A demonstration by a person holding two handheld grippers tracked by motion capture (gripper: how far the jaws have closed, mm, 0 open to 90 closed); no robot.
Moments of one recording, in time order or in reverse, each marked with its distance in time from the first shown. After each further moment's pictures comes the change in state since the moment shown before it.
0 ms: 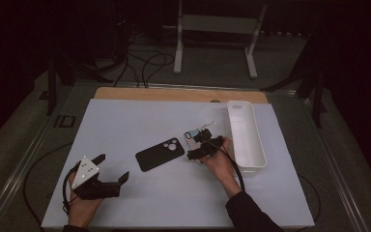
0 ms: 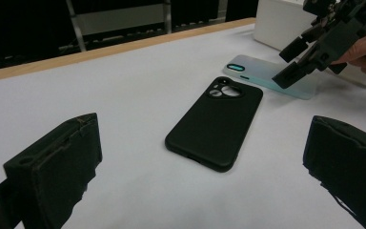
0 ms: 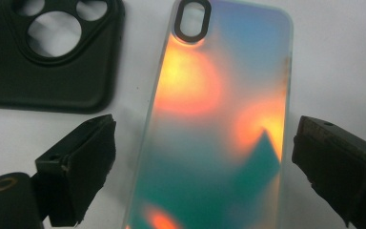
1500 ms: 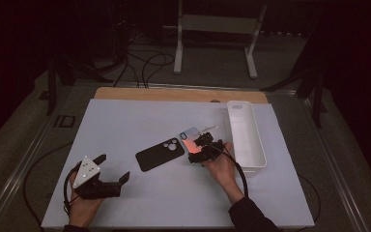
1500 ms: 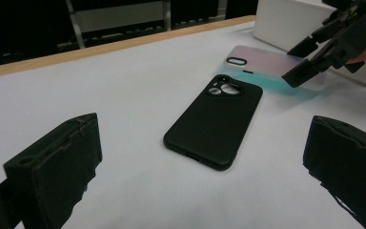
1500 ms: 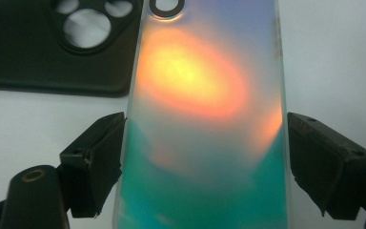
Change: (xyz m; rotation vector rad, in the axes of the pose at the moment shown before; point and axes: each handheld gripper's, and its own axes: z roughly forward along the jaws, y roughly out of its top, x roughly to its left) left arm -0.001 0.000 0.002 0.011 -0.002 -0.005; right arm 0.008 -0.010 -0.016 -0.032 0.014 0.009
